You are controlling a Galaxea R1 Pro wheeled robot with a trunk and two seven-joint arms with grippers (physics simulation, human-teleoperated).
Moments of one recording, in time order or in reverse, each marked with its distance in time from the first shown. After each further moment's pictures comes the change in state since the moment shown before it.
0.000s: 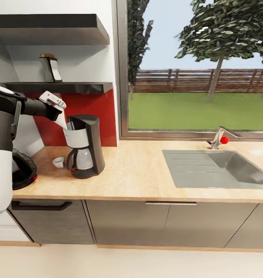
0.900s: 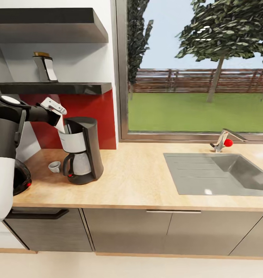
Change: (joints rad) left arm 0.063 0.003 -0.007 -0.008 0.006 -0.053 0.117; right arm 0.000 0.014 0.001 0.000 0.002 0.000 -0.004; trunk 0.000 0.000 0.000
